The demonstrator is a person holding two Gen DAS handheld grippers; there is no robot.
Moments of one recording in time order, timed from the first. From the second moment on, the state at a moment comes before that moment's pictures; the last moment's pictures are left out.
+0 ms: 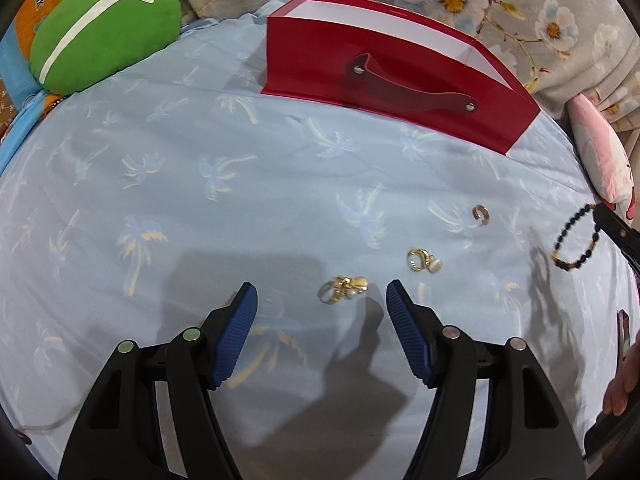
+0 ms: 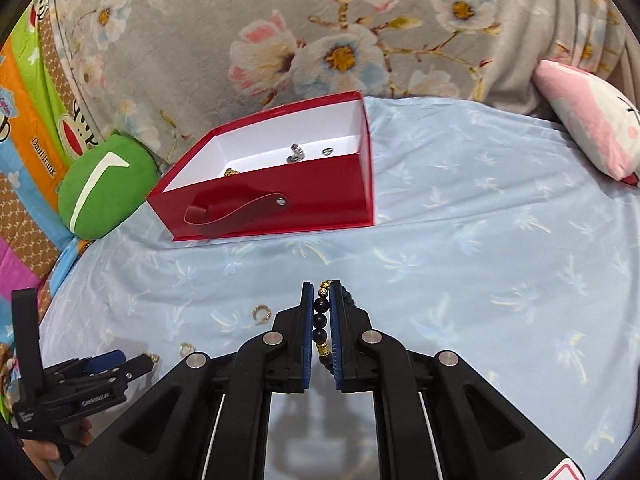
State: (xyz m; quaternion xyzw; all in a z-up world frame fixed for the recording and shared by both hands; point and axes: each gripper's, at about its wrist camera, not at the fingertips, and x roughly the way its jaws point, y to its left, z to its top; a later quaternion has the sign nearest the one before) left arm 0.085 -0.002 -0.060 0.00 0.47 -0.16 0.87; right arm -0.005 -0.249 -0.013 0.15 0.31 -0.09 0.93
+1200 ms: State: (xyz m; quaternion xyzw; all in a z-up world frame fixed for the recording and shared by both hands) left arm 0.075 -0.022 0.005 0.01 0.39 -0.21 0.89; right arm -0.029 -0.218 0.050 0.12 0.26 -0.03 0.96
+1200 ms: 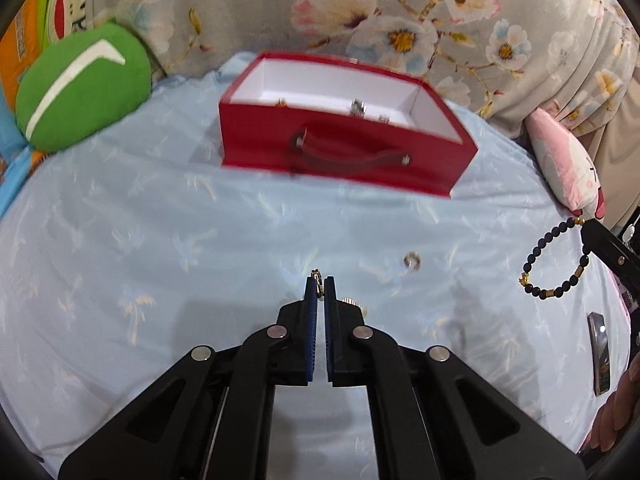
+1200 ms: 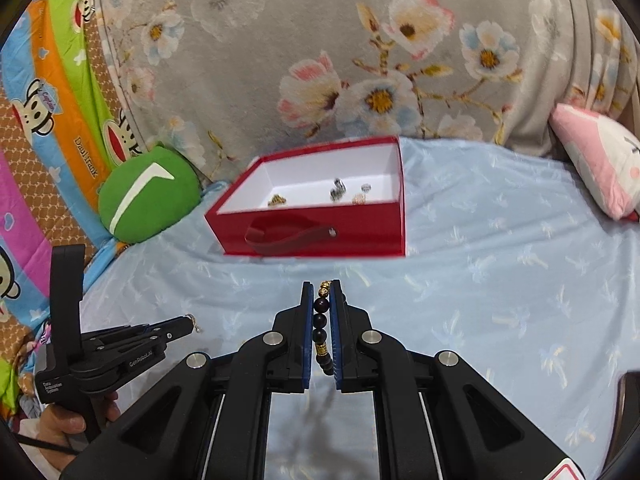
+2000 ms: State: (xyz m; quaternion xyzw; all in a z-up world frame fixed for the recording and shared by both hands) left arm 0.311 -0.108 0.095 0.07 0.32 -0.19 0.92; right arm 0.253 -0.276 0.081 0.12 0.30 -0.01 0.95
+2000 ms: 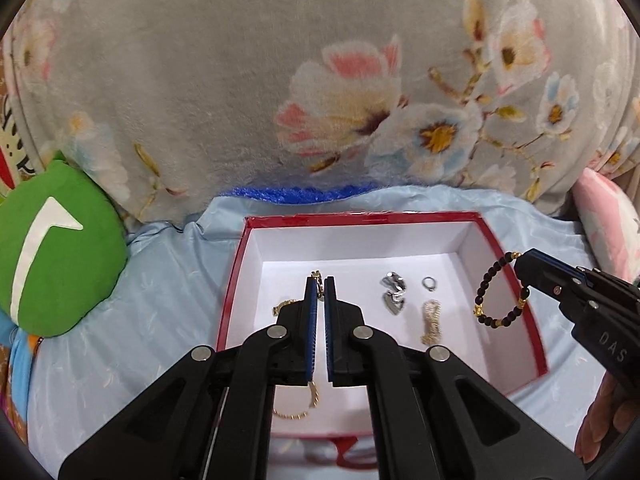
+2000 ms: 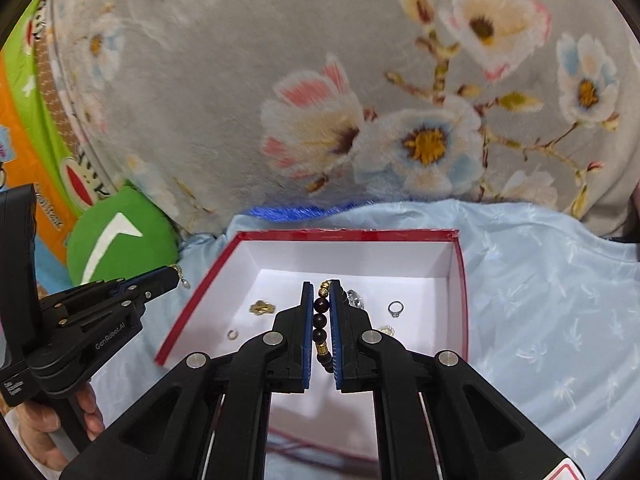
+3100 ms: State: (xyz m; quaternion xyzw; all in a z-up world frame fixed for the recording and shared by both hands) left arm 0.366 -0.132 0.041 0.09 0.36 -0.13 0.92; right arm 0.303 -0.266 0.042 0.07 0.33 -0.05 0.94
